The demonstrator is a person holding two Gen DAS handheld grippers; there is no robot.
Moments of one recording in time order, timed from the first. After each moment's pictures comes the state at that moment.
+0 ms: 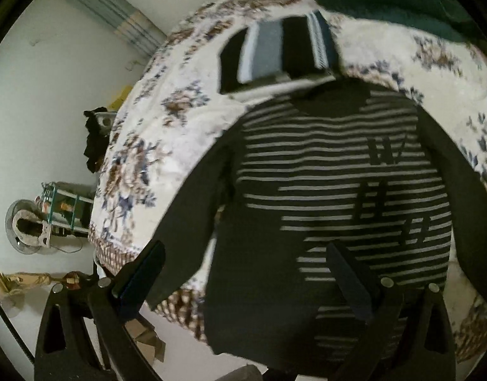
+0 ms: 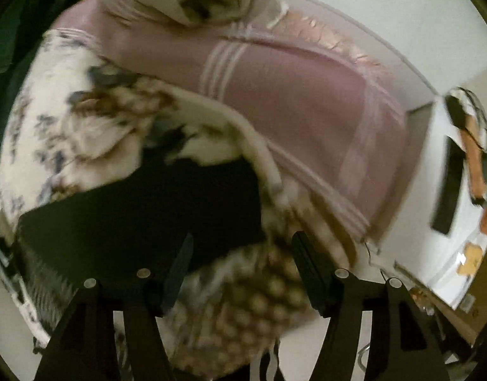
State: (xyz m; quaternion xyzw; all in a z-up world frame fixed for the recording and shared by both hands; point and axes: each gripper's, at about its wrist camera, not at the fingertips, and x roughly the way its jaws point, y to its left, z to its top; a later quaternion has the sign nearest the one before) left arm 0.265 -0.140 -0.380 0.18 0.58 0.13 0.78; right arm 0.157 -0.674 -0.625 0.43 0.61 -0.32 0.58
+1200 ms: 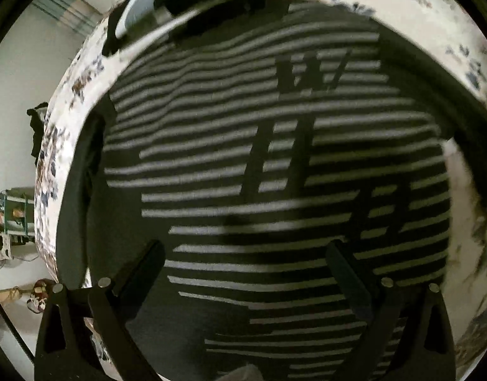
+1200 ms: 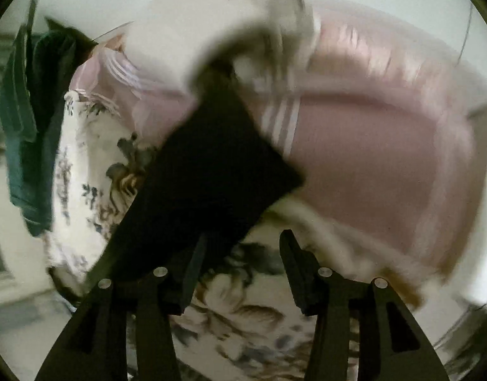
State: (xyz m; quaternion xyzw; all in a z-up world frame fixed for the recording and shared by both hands) left arm 0.273 -0.220 -0.542 0.15 0.64 0.05 0.75; right arm 0.172 -0.718 -0.674 0.59 0.46 -0.29 0.60
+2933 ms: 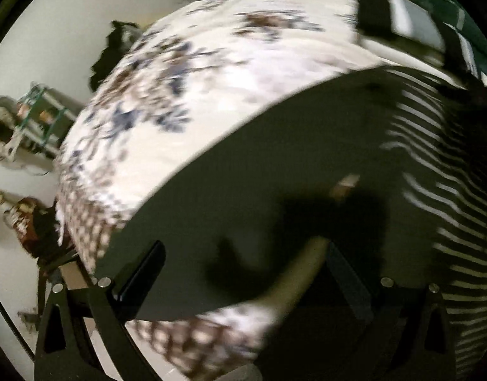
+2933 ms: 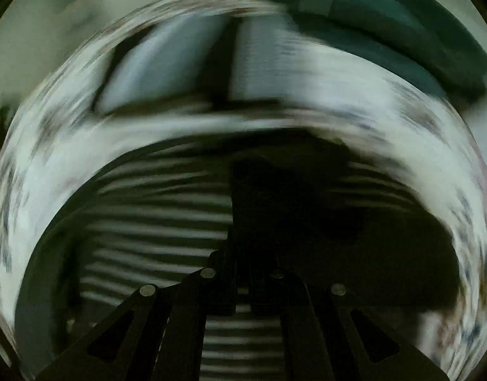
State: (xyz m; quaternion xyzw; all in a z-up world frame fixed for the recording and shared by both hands) left arm 0.251 0.130 -0.504 -0.01 0.58 0.22 0.79; right arm 0.550 0.031 -0.600 -0.05 0.53 0.06 0.84
